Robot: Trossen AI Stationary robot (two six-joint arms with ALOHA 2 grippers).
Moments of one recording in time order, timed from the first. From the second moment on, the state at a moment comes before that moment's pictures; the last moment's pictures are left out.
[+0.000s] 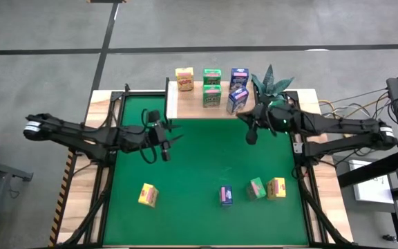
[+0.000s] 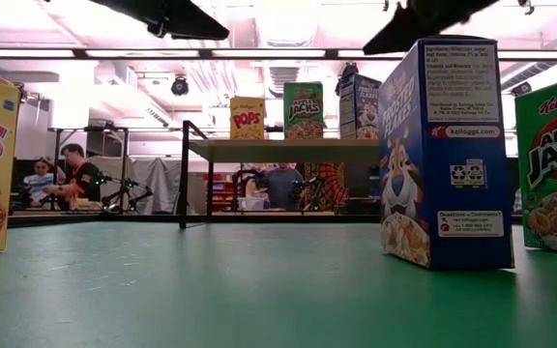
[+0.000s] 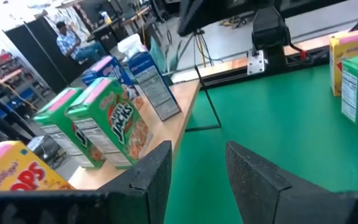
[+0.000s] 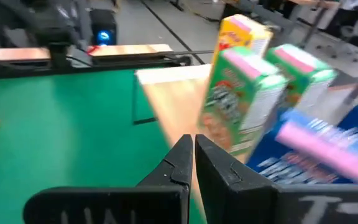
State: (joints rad) left arm -0.12 1.06 0.74 0.09 -0.51 0.29; right arm -0.17 0.97 0.85 -0.18 0.24 -0.07
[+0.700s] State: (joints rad) left arm -0.12 1.02 0.75 0.06 -0.53 0.31; right arm -0.40 1.39 1.44 -0.68 0.24 -0.23
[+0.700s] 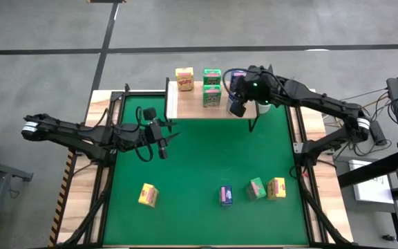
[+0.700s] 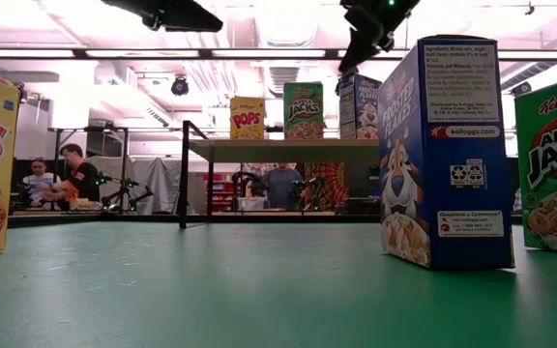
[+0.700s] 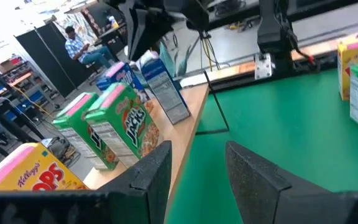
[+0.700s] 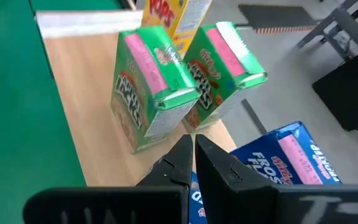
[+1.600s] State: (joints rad) left arm -0.12 1.02 0.75 0.04 -0.52 0.31; right arm -0.40 1.40 1.46 -0.82 0.18 -0.22
